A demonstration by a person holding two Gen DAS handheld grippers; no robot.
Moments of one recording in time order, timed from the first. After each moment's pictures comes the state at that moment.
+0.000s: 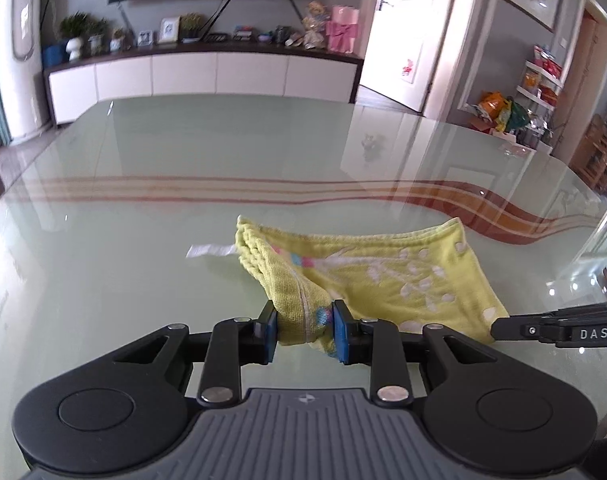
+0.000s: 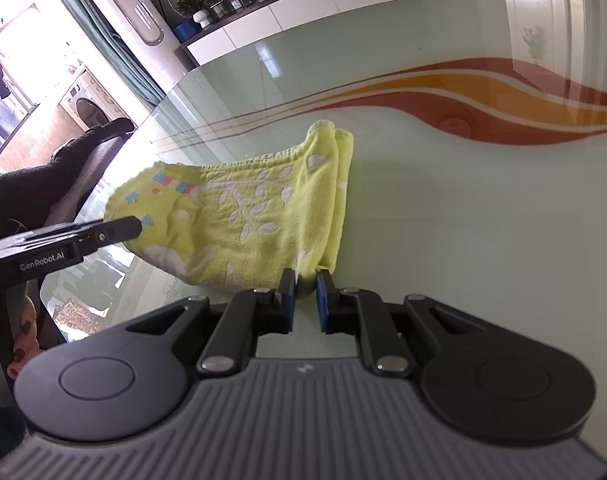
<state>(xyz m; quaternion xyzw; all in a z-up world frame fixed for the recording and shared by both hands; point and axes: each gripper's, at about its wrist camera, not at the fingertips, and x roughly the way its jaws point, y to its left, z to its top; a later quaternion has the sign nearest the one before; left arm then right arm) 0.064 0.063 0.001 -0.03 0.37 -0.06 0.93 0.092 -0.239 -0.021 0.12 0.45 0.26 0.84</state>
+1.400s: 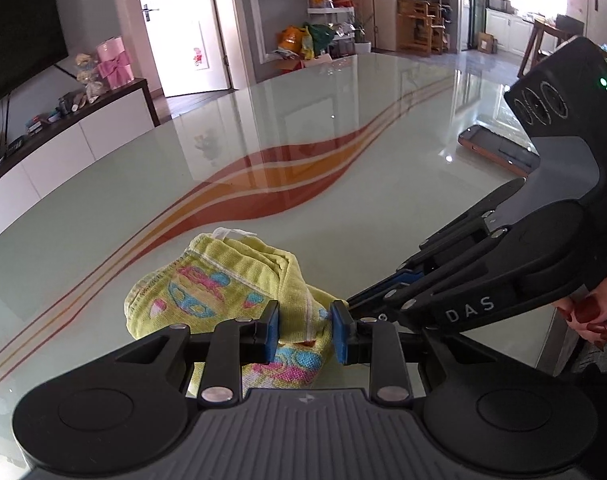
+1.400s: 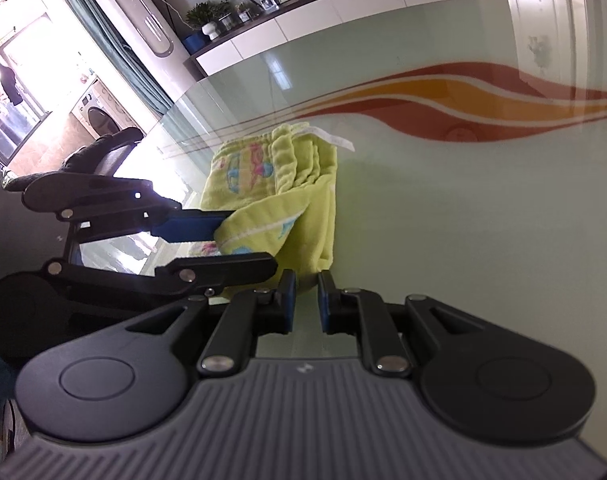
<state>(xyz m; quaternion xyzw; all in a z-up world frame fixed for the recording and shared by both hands) 0.093 -0.088 -0.018 0.18 0.35 -0.31 0.86 0.084 -0.258 -0.020 0.13 0.43 0.28 0.85</state>
